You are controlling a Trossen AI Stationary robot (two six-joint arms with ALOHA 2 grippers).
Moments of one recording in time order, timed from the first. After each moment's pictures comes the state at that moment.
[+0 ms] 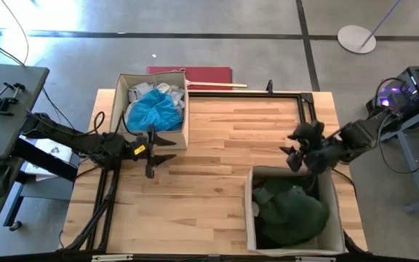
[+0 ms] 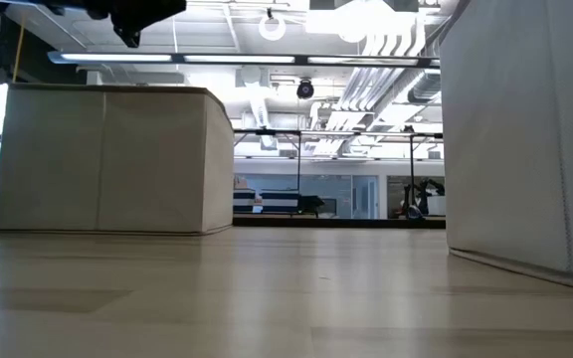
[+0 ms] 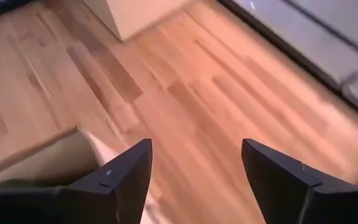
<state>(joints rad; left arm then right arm) -0.26 0.77 0.45 0.29 -0.36 -0.01 0.55 1.06 1.33 -1.46 0.68 1.07</state>
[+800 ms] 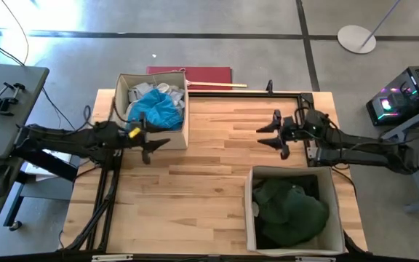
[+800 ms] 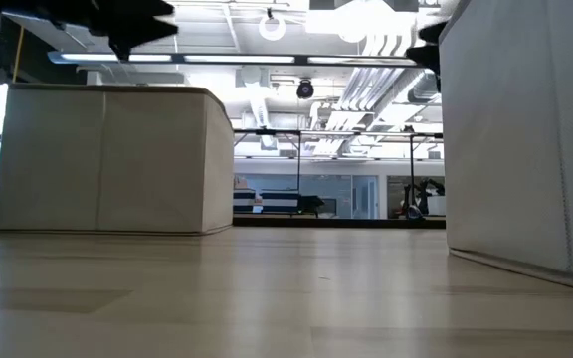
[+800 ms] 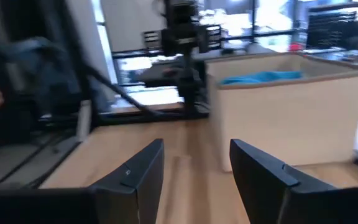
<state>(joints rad) -0.05 0.61 0.45 0.10 -0.26 -0.02 -0.37 0.69 0.36 0.30 -0.46 0.08</state>
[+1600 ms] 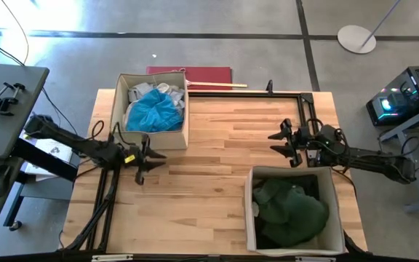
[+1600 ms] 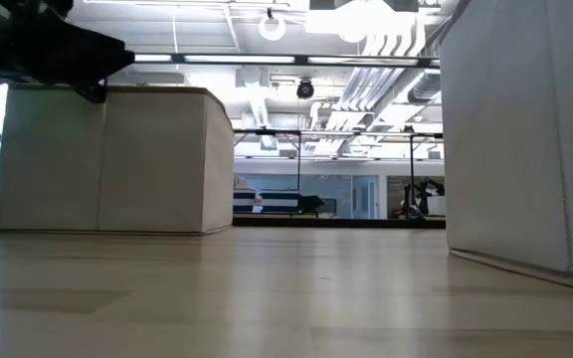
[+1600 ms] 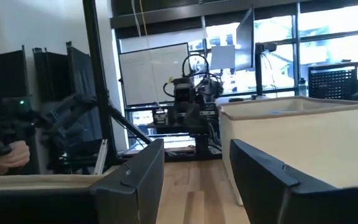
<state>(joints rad) -0.34 0.49 0.08 0.41 -0.33 -0.02 -0.37 0.39 0.02 0.64 -0.46 0.20</state>
